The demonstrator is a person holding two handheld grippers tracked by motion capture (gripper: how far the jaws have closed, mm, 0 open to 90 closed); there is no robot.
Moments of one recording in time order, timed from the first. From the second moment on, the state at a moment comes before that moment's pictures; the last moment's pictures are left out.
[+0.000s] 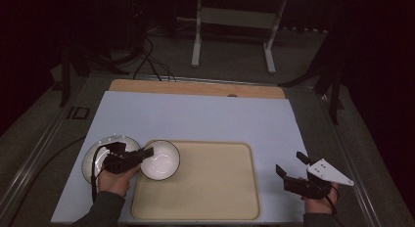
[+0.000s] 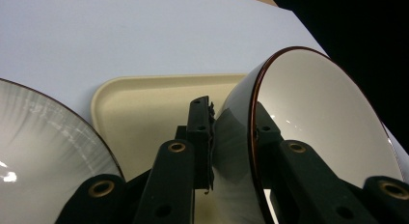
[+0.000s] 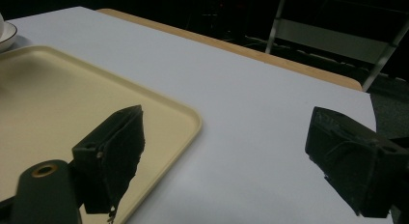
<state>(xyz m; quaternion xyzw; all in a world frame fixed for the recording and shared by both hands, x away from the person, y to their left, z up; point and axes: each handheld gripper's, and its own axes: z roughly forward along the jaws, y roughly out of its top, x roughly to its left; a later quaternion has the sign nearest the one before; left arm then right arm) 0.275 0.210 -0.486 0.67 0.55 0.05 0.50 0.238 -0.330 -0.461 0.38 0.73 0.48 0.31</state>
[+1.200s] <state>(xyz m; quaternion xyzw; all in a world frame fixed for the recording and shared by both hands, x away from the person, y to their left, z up) 0.282 0.163 -0.498 0.71 0.52 0.03 0.47 0.237 -0.330 -0.460 0.38 0.73 0.48 0.31</state>
